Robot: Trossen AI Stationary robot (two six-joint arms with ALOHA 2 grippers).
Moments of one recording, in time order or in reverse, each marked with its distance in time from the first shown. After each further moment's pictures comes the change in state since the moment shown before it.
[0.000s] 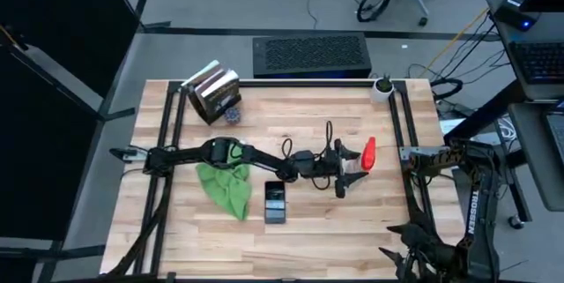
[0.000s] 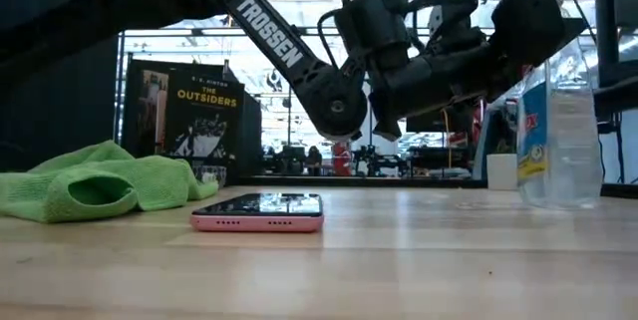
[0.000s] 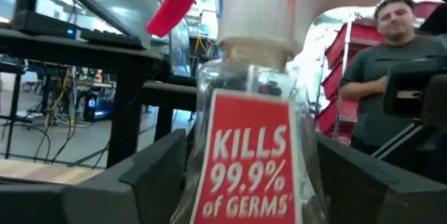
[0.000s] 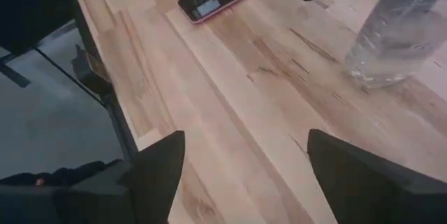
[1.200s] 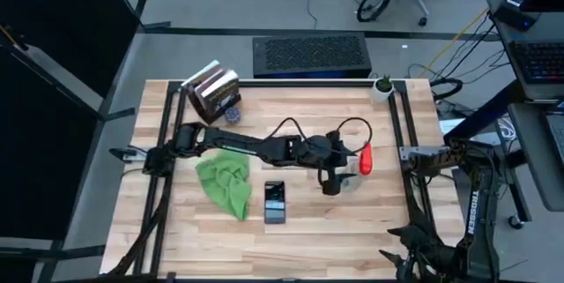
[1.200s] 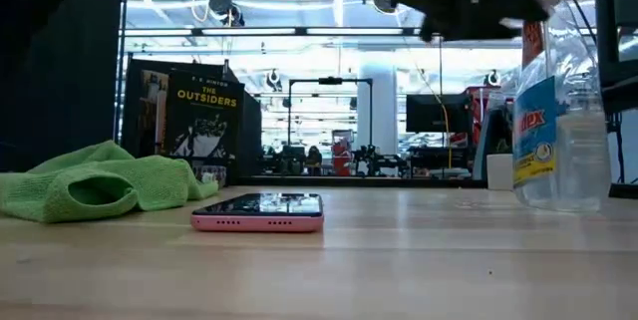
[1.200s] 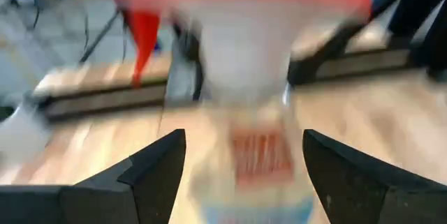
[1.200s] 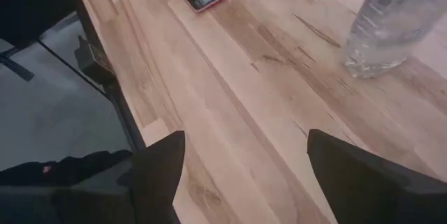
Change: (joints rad) left arm -0.005 -0.452 0.002 -1.269 -0.084 0.267; right arm 0.000 0.000 0.000 0.029 -0.027 -0.016
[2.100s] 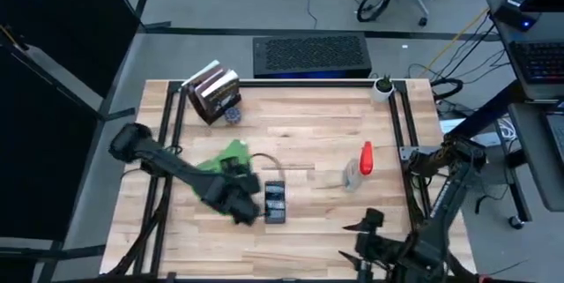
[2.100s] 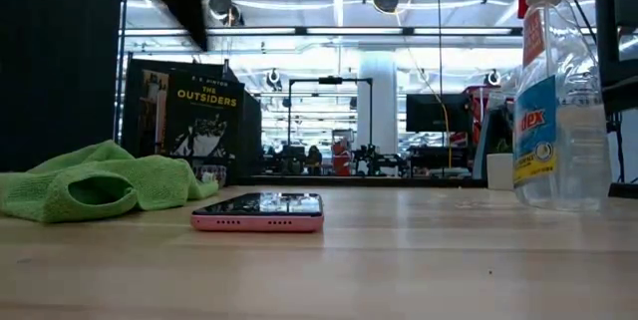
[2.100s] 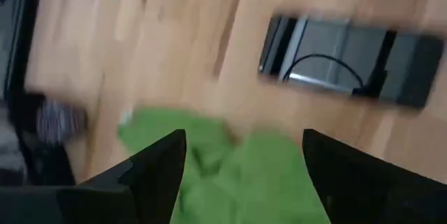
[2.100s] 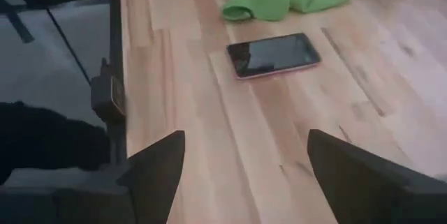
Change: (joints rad) left arm -0.439 -0.511 -0.519 -1.070 -0.409 -0.927; right arm -0.358 0.001 -0.049 0.548 0.076 -0.940
